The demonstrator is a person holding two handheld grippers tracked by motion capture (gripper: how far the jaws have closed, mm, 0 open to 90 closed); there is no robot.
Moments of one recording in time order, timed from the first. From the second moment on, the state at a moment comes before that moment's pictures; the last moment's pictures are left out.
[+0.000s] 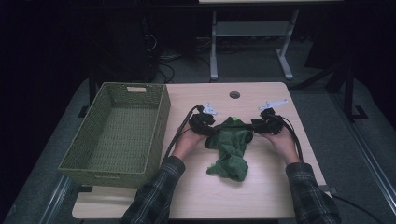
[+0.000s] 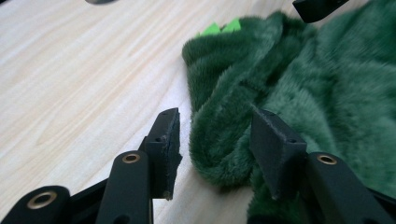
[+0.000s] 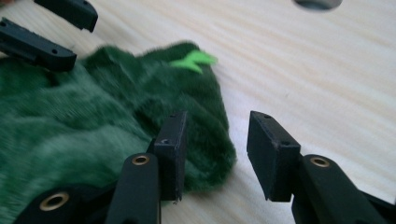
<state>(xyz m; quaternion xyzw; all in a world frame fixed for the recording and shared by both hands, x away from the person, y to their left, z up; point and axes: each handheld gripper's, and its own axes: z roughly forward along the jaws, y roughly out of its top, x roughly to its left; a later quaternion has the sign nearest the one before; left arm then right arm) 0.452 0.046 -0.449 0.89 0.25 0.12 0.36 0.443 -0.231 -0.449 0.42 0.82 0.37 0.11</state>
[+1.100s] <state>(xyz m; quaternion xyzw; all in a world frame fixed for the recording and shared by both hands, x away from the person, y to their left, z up) 0.469 0.029 -0.453 0.90 0.26 0.11 0.33 0.449 -0.218 -0.461 0.43 0.82 0.36 0.08</state>
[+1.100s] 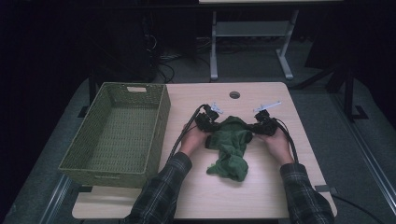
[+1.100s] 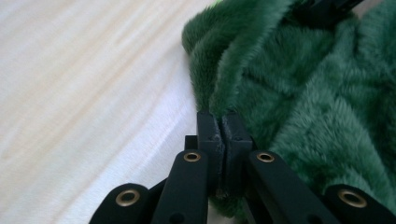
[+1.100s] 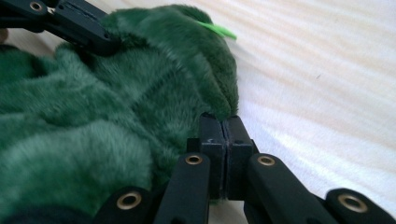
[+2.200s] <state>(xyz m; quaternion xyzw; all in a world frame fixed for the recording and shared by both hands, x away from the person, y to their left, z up) 0.426 0.041 -0.375 0.85 0.24 0.10 0.46 0.413 -0.230 -0.384 0.37 0.80 0.45 0.12</state>
